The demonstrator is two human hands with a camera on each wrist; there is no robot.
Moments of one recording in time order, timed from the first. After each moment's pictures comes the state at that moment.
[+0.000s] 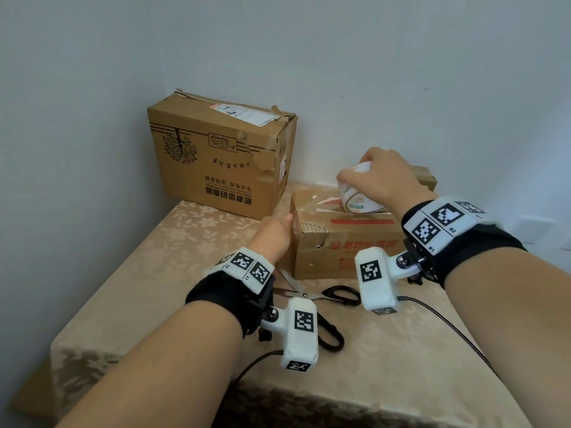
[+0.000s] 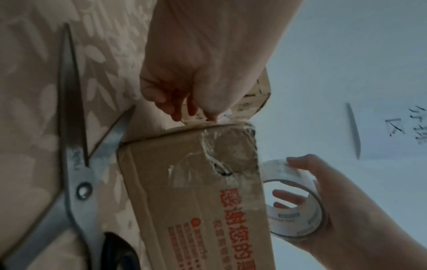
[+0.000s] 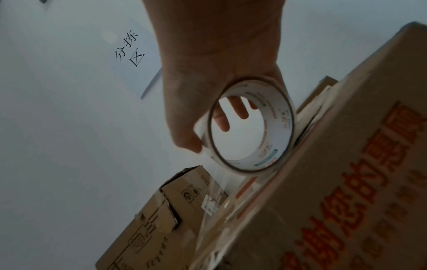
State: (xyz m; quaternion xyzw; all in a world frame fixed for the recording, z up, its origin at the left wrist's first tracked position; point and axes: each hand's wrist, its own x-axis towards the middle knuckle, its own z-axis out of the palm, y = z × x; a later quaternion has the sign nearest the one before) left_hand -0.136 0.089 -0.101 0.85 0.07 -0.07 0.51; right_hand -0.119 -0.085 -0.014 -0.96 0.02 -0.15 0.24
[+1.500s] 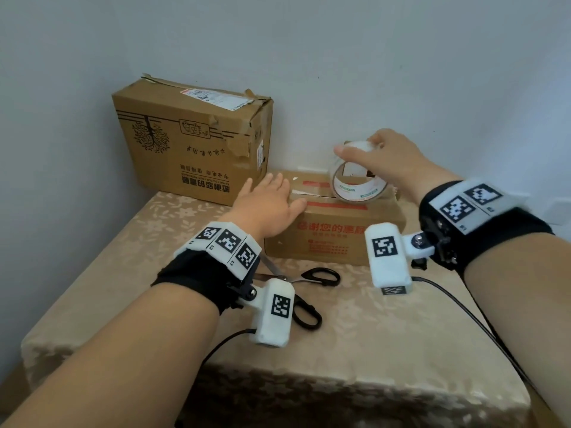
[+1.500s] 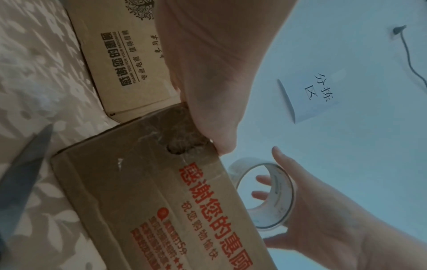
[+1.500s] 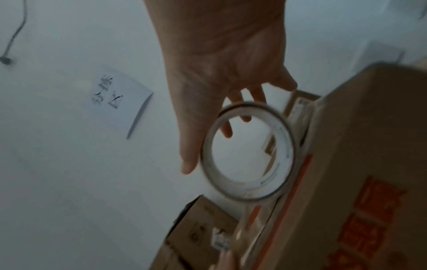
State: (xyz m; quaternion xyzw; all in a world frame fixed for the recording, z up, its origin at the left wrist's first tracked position) left_hand -0.128 0.075 -0.077 0.98 -0.19 -0.03 0.05; right_hand -0.148 -0.121 -0.005 -0.93 0.09 -0.09 0.35
